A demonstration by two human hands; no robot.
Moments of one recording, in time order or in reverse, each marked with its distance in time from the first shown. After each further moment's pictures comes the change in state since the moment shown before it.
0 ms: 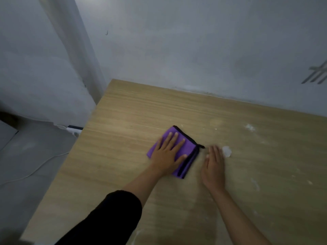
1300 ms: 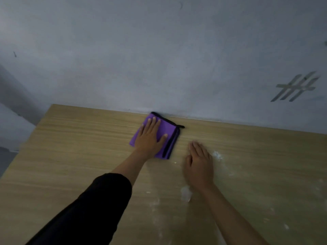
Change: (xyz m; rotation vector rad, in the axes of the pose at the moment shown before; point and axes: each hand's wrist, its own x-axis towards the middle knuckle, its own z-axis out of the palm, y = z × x) left_hand 0.227 0.040 0.003 -0.103 0.060 -0.170; right_hand 0.170 0.066 -0.035 -0.222 -0.062 -0.135
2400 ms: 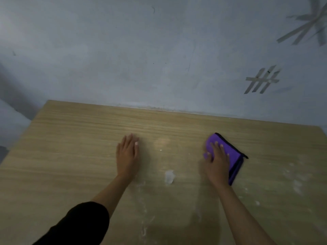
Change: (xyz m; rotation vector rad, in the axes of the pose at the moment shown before) left_hand -0.107 0.009 0.009 -0.310 0.251 -0.223; right_hand -0.039 0.096 -0.042 0.228 0.088 0.276
